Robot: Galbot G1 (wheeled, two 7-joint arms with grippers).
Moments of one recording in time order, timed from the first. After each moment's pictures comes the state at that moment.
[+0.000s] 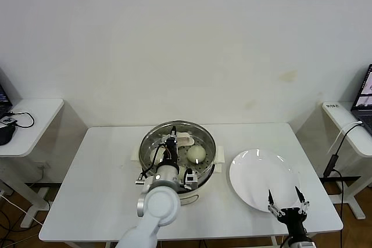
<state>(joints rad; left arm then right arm) 0.99 -1.43 -0.01 -1.89 1.56 0.50 0.42 -1.61 1.53 0.83 1.82 -0.10 0.28 -0.15</state>
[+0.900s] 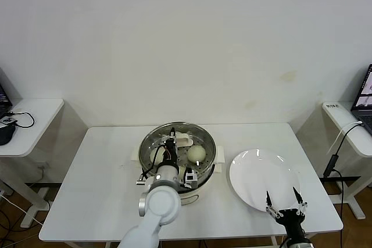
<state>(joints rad) 1.00 -1.46 -0.03 -1.86 1.56 0.49 0.40 -1.62 1.53 0.82 1.82 -0.11 0.28 -0.15</state>
